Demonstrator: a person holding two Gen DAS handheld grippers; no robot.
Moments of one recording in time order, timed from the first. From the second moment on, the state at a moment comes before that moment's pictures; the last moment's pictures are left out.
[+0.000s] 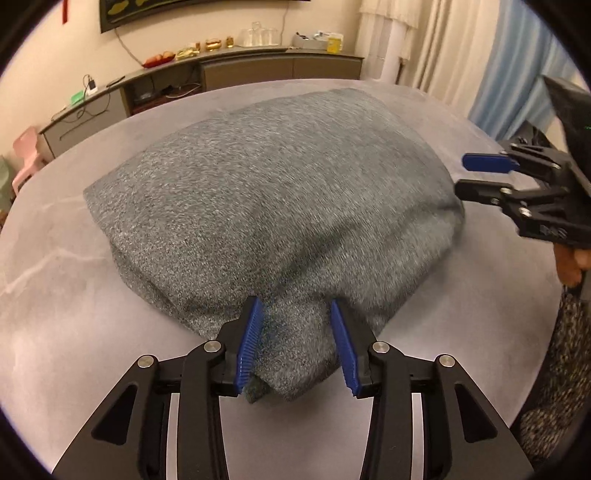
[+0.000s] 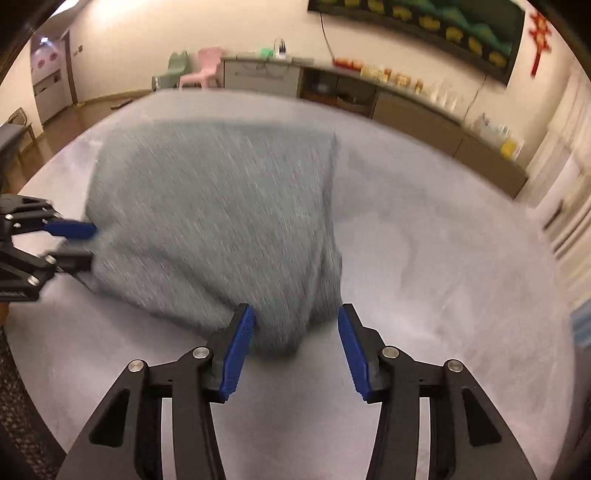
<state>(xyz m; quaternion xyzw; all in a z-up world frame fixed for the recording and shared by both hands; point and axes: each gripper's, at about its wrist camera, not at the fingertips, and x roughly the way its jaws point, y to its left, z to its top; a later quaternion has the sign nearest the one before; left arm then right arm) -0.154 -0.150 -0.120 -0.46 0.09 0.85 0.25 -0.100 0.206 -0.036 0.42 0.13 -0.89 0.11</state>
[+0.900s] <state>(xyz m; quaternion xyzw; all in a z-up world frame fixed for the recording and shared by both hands) -0.193 -0.157 -0.114 -0.48 0.03 0.84 0.25 -0.158 0.276 -0.129 0.51 -0.31 -0.78 0.19</state>
